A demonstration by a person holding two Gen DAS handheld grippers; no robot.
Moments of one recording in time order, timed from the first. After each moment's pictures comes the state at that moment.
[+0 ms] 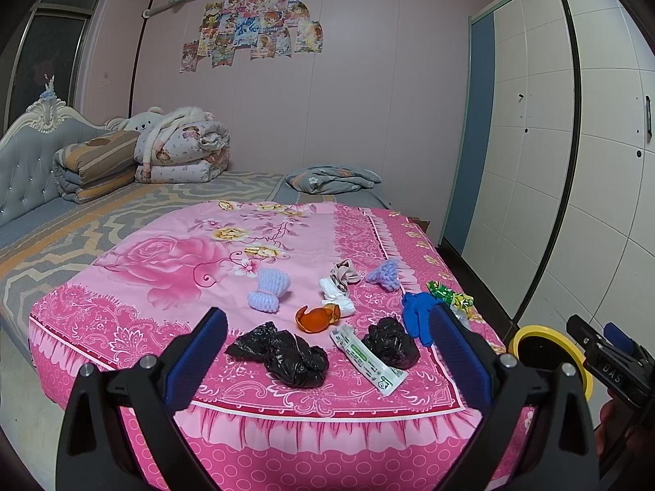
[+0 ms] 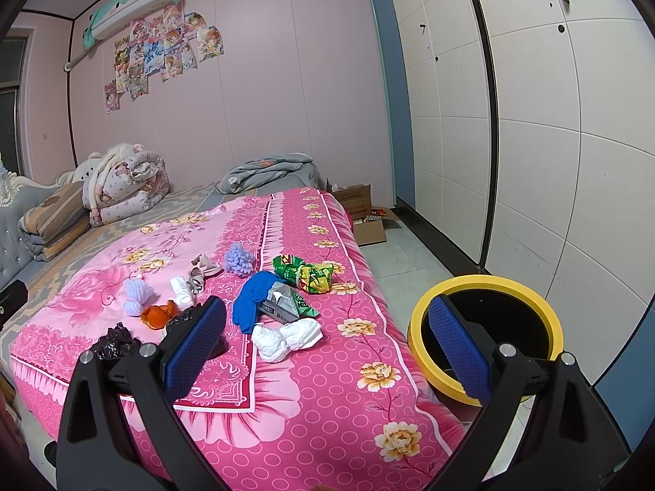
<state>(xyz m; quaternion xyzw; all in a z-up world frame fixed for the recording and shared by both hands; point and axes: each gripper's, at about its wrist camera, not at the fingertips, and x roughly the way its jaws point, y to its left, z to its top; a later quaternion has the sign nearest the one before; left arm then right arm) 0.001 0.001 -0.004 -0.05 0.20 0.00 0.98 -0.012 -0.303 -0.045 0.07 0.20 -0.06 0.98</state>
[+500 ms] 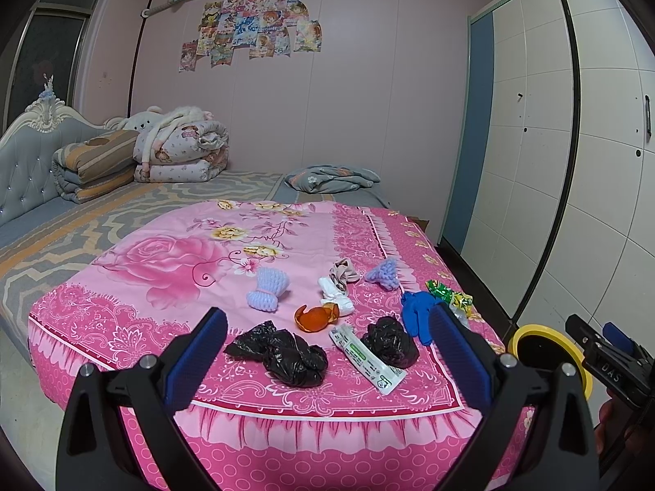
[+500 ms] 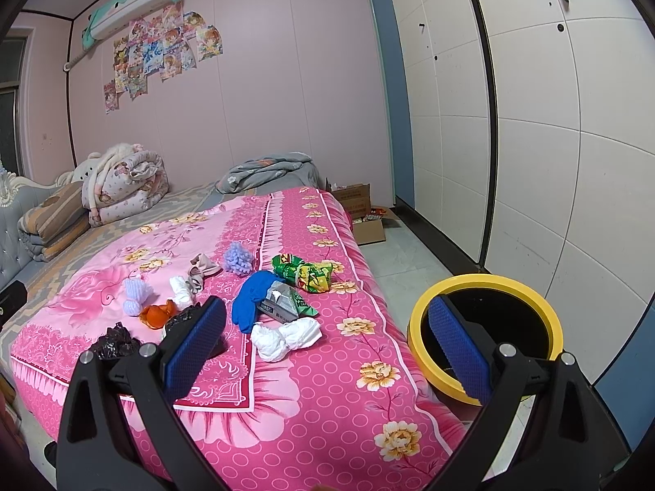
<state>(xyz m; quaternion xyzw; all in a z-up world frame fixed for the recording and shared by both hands) 0.001 0.000 -0.004 -0.05 0.20 0.00 0.98 -0.013 -0.300 -0.045 0.08 0.20 -0.06 0.98</state>
